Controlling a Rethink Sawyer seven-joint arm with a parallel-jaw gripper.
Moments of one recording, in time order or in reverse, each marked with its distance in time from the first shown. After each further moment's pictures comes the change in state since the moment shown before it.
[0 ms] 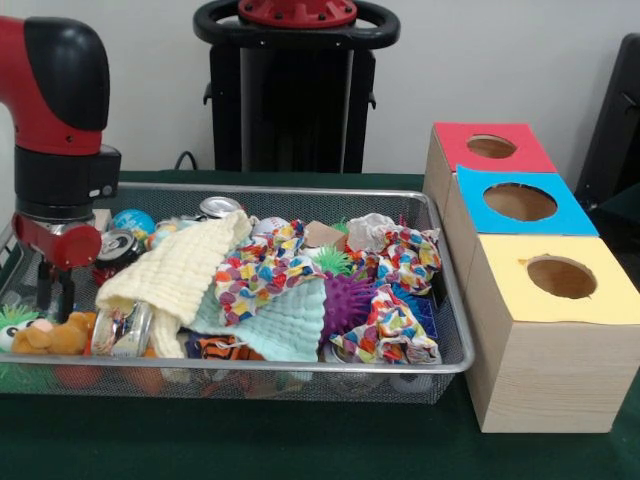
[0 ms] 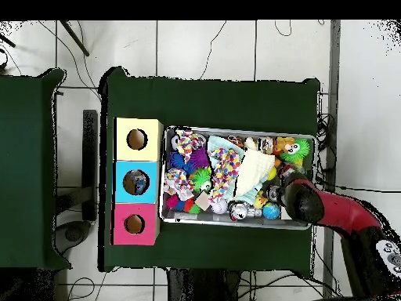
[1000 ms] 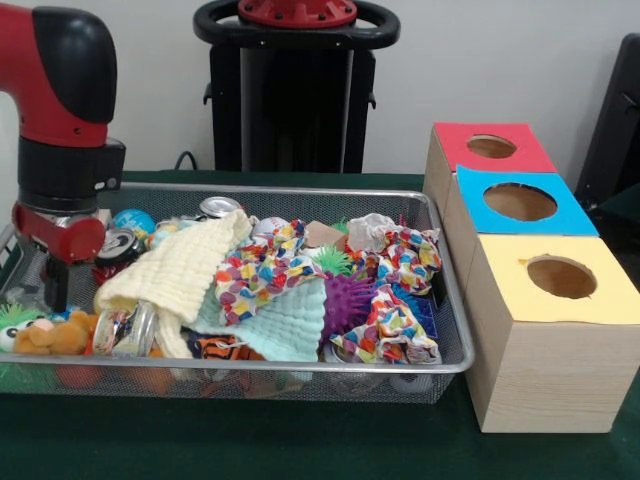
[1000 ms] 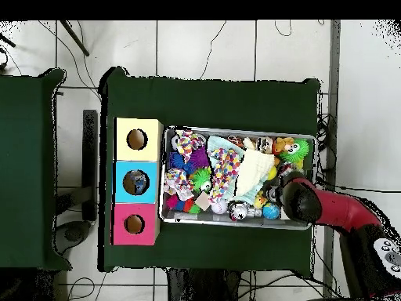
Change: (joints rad) arm 0.040 -0.034 -0.027 0.012 -0.007 0.009 0.000
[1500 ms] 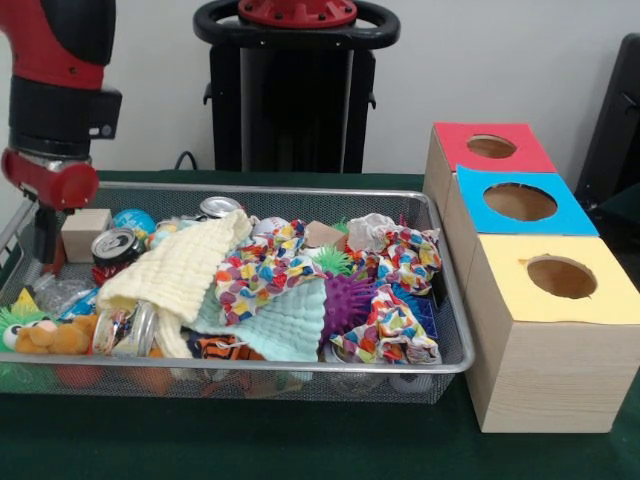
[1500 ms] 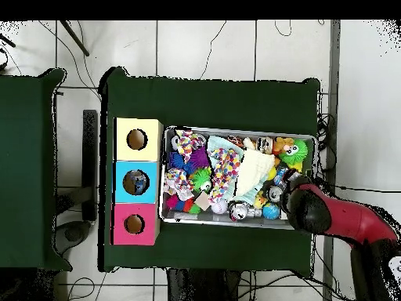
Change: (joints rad) arm -0.004 -0.163 0.001 0.111 0.005 0.021 0.000
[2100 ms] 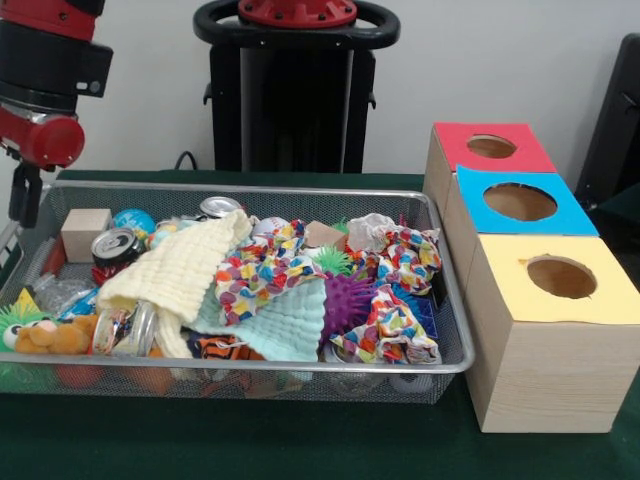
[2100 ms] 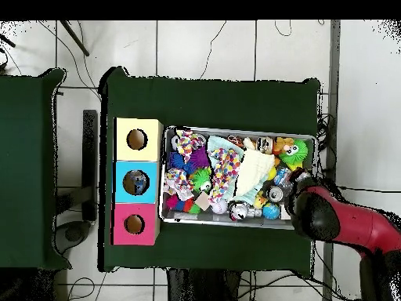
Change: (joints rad) arm -0.001 -0.100 0.001 0.044 0.005 0.009 0.000
